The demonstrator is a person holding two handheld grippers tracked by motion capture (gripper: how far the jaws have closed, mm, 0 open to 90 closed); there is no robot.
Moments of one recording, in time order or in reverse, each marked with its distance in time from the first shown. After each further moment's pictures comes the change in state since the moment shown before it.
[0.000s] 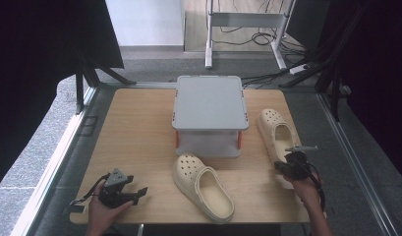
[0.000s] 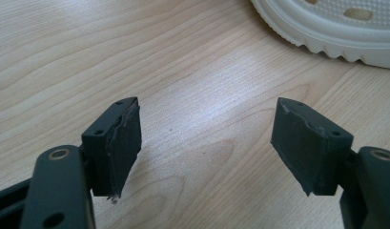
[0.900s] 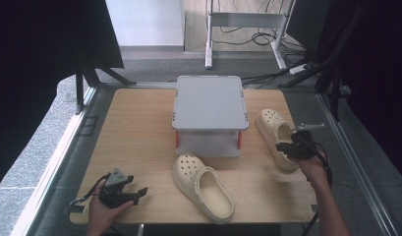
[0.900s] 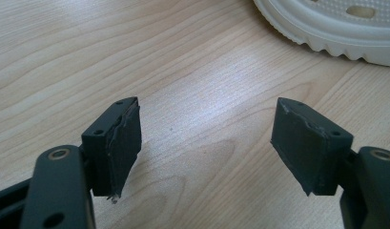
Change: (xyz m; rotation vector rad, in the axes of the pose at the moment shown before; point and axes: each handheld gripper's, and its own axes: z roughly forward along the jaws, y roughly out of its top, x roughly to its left) left arm 0.000 0.000 0.001 0.006 0.000 0.003; right arm -0.014 0.063 -0.021 -0.041 0.037 -0.058
